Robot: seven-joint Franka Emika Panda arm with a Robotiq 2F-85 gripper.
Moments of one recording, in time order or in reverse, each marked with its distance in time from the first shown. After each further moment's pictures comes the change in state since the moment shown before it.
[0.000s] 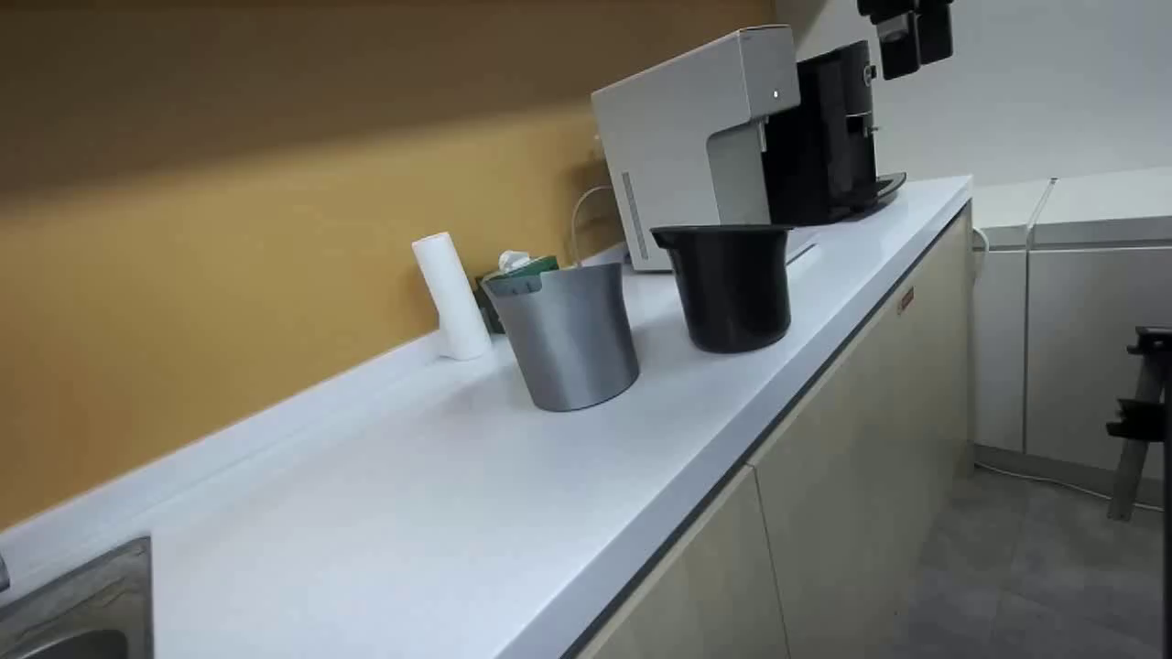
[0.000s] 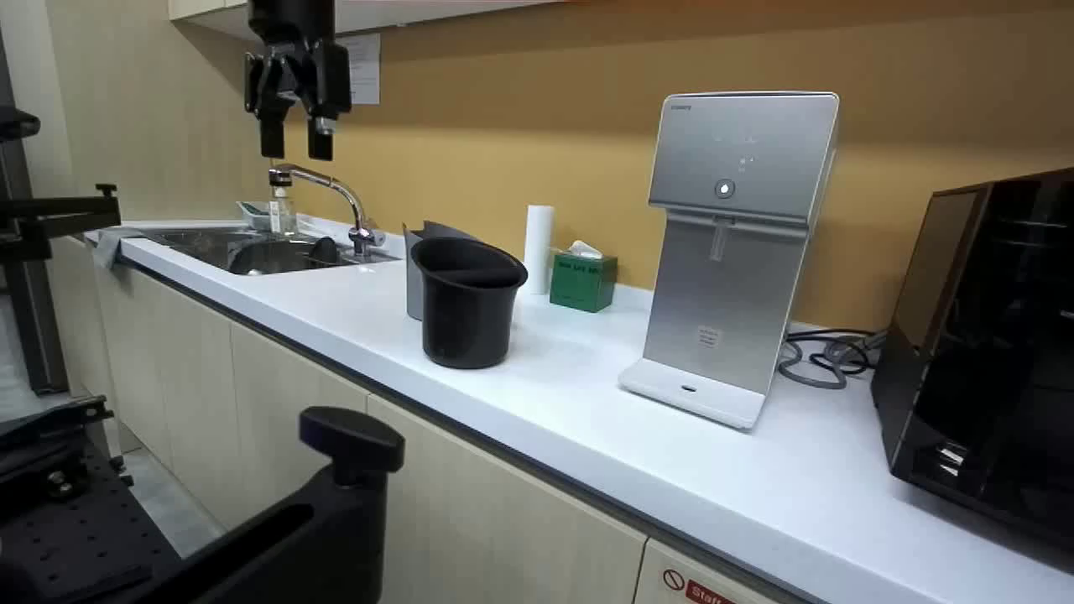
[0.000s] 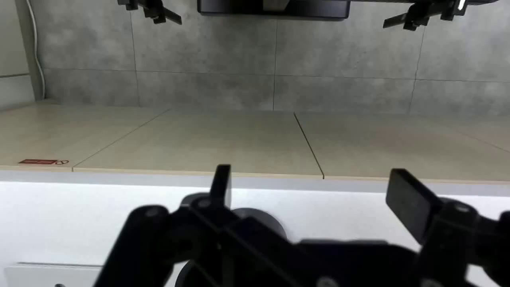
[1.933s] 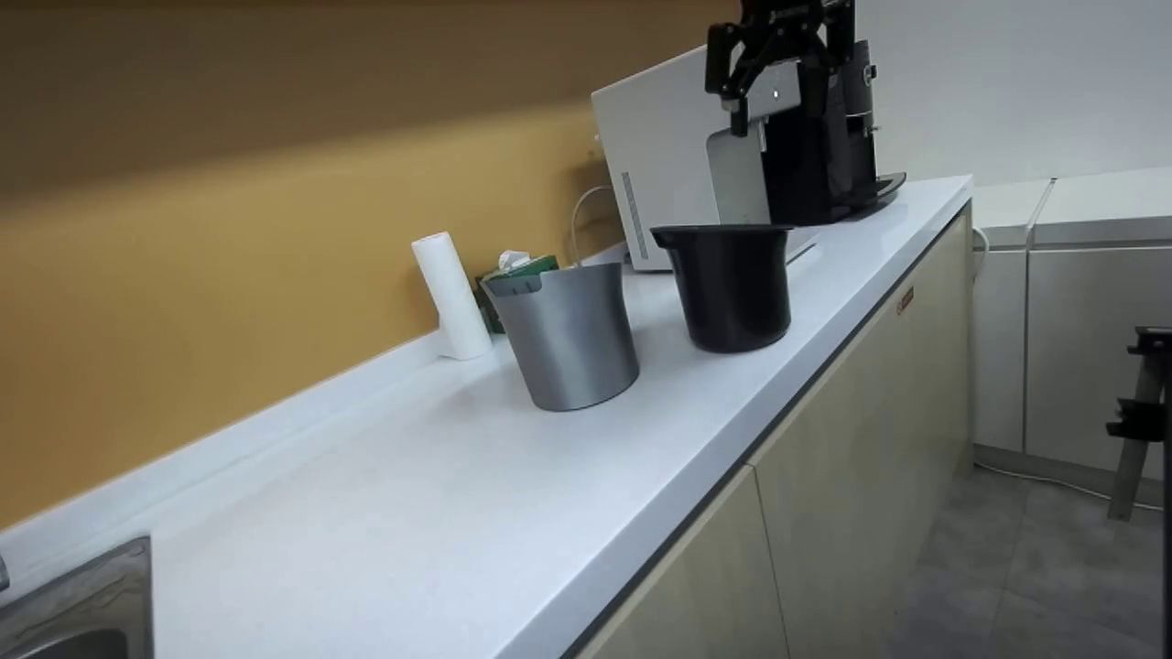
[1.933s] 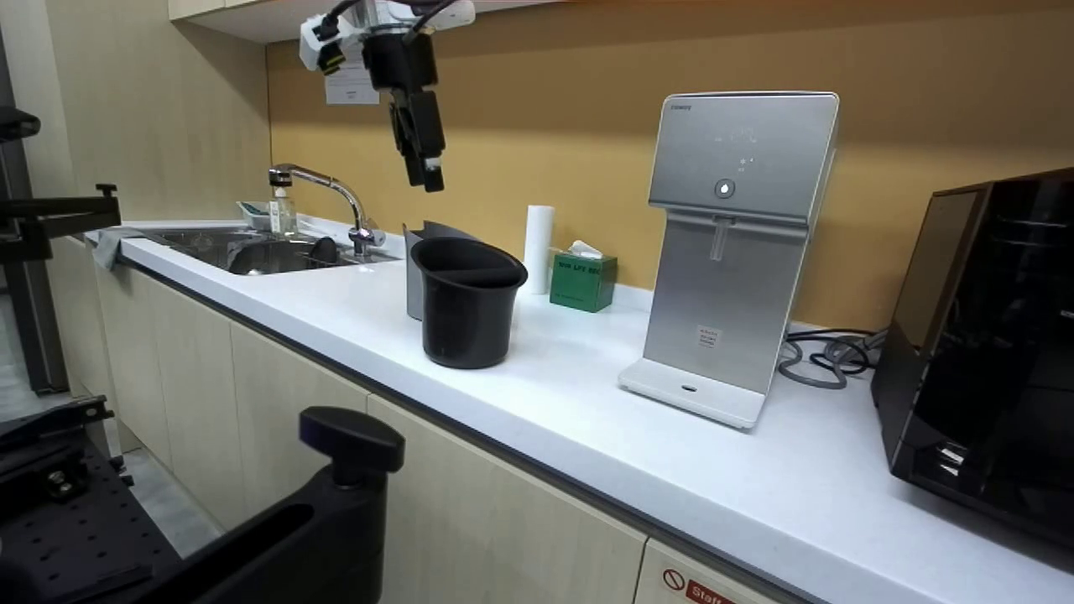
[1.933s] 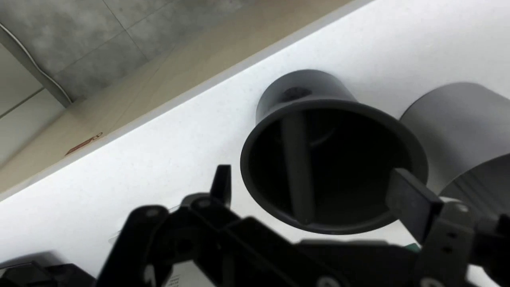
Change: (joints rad) arm -0.163 0.302 0.086 0.086 -0.001 0.481 0.456
